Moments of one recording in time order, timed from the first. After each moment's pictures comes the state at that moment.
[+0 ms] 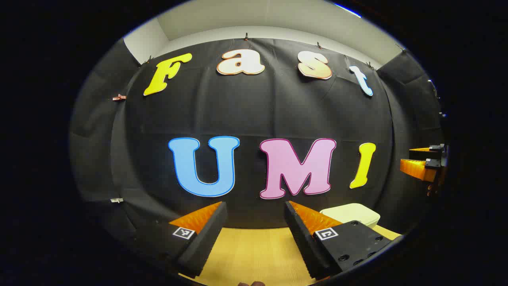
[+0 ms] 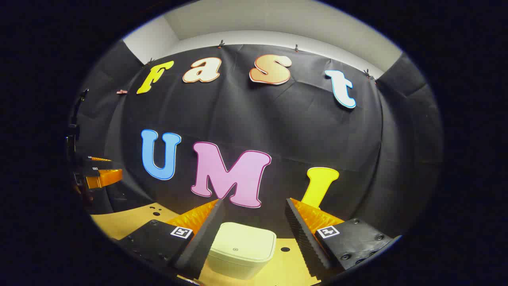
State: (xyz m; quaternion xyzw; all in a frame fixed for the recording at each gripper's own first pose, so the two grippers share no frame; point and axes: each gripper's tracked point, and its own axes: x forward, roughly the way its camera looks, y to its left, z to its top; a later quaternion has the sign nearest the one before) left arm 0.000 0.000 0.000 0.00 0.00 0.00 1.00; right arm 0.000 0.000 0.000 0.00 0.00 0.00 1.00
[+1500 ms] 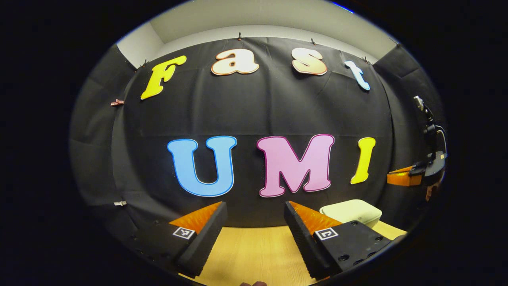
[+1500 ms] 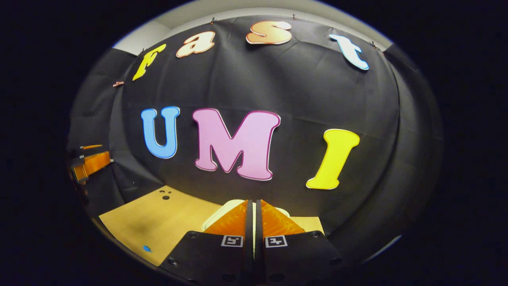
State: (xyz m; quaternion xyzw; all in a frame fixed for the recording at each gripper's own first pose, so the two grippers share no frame) left arm -0.006 -0.009 -0.002 0.02 0.01 0.00 1.00; right arm 0.044 -0.002 -0.083 0.02 0.13 0.04 0.99
